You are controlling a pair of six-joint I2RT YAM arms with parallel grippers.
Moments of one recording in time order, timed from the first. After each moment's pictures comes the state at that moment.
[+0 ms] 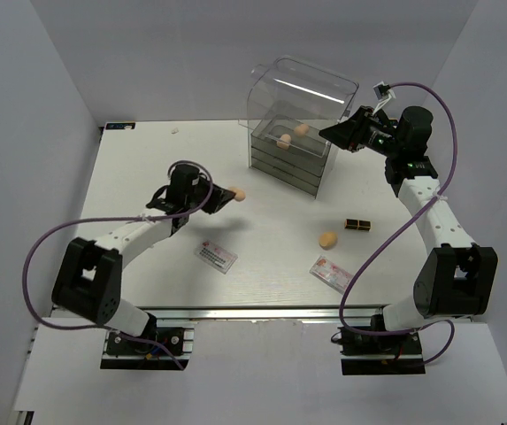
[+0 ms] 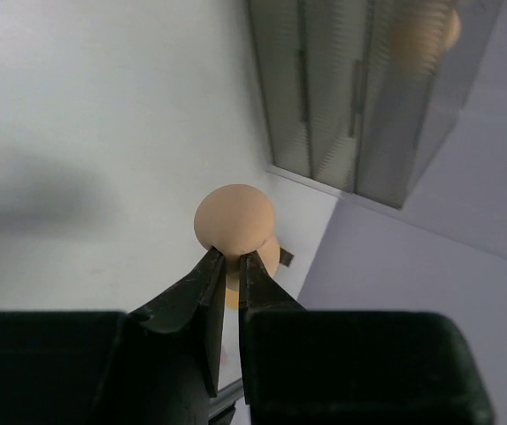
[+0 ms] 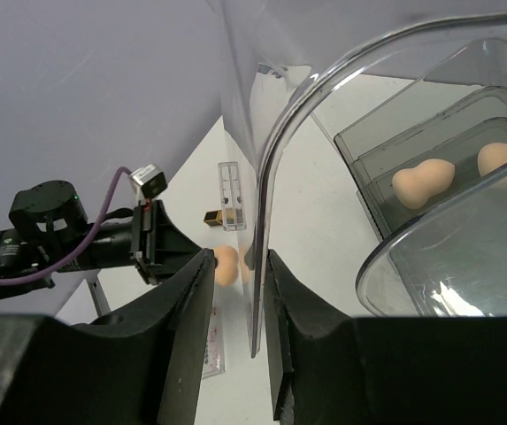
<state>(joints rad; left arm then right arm) -0.38 1.45 0.86 -0.02 0.12 -1.30 0.06 1.47 1.24 0.21 -0.88 0.58</state>
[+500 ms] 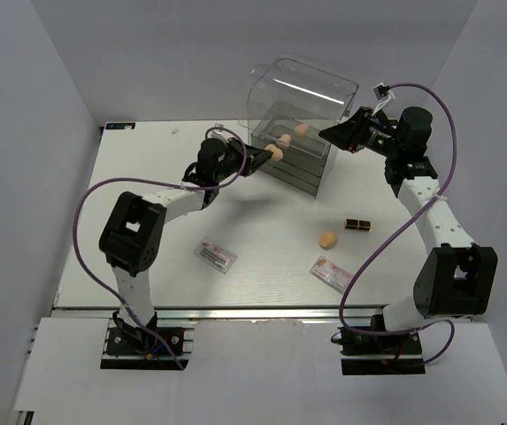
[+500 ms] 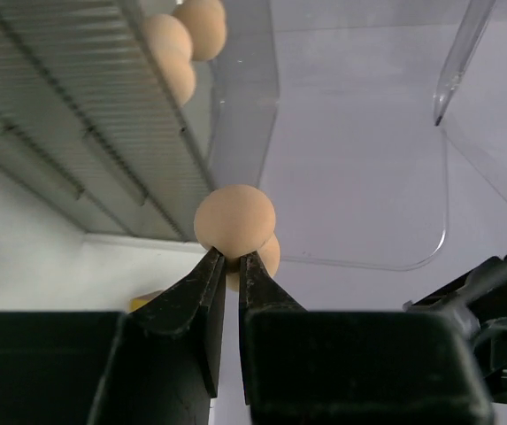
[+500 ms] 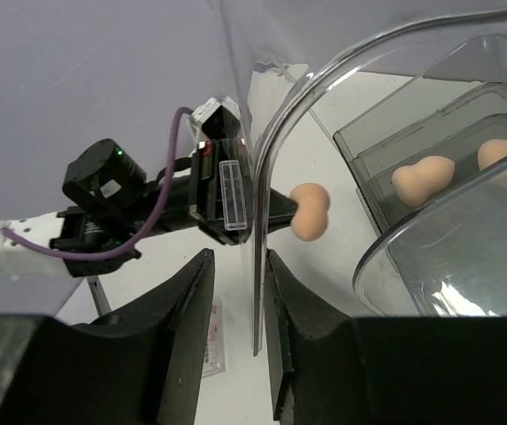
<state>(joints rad) -0.46 1.90 1.21 0.52 0.30 -1.35 0.06 1.47 1.24 0.21 -0.88 0.58</state>
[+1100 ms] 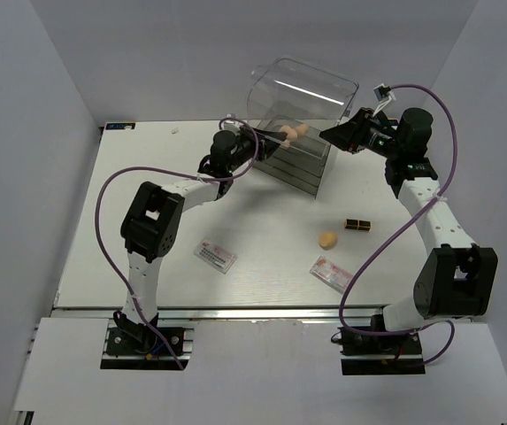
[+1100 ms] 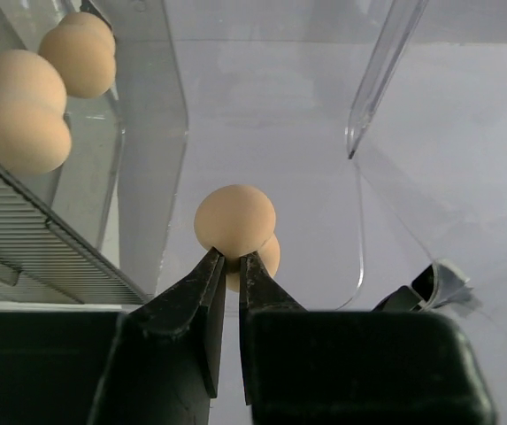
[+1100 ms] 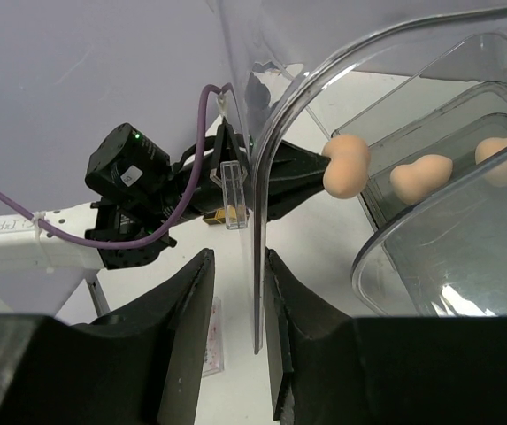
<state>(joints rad) -0.50 2.12 1.45 0.70 0.30 -1.56 0.06 1.47 1.23 0.21 -0.88 0.58</state>
